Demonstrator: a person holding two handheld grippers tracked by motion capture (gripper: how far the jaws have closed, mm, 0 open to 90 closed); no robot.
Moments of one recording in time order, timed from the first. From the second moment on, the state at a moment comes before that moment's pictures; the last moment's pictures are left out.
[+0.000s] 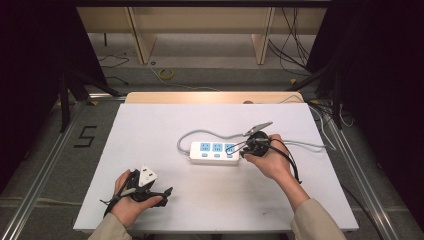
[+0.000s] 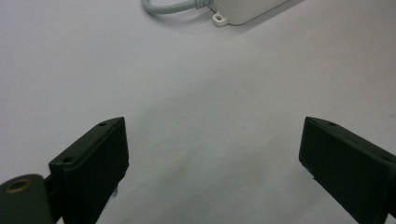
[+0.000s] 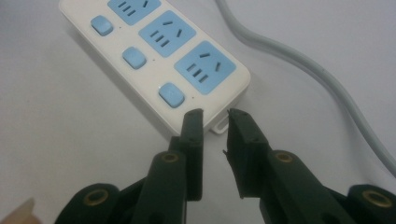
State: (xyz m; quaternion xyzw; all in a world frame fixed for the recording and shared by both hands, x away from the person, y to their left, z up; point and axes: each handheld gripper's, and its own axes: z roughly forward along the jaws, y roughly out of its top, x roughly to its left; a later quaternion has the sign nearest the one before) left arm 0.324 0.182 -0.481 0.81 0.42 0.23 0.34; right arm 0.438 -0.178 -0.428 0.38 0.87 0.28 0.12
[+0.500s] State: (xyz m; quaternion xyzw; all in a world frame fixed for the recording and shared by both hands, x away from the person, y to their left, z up) left arm 0.325 0.183 -0.482 0.81 0.42 0.23 0.34; right arm 0.426 -0.220 -0.437 0.42 0.85 0.29 0.12
